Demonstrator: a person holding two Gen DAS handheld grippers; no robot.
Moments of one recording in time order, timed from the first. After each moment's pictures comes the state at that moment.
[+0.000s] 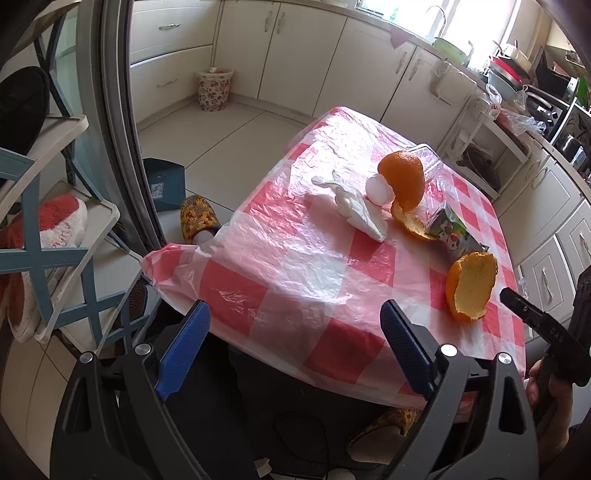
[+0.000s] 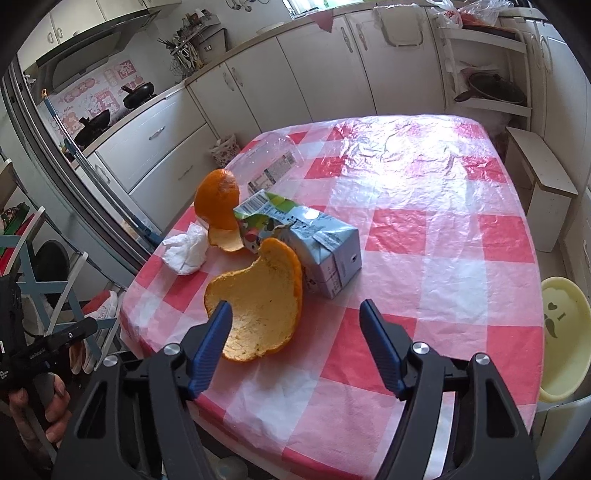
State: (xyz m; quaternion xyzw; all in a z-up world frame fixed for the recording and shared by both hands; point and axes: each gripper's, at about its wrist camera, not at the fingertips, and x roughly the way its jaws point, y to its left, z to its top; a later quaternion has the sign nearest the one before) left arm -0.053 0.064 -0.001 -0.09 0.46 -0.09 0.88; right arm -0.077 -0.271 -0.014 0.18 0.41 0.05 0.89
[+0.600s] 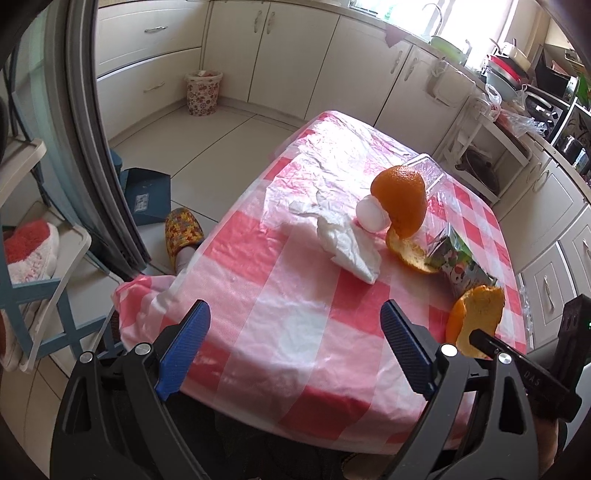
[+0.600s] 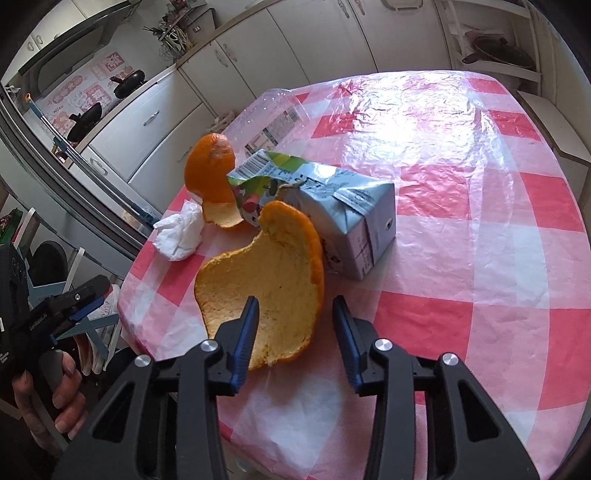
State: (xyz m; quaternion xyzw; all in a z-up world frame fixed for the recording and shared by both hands) left arm -0.001 0.032 -0.008 -0.09 0.46 -0.10 0.88; right arm -0.056 -0.264 -0.041 0.21 0.45 0.06 0.87
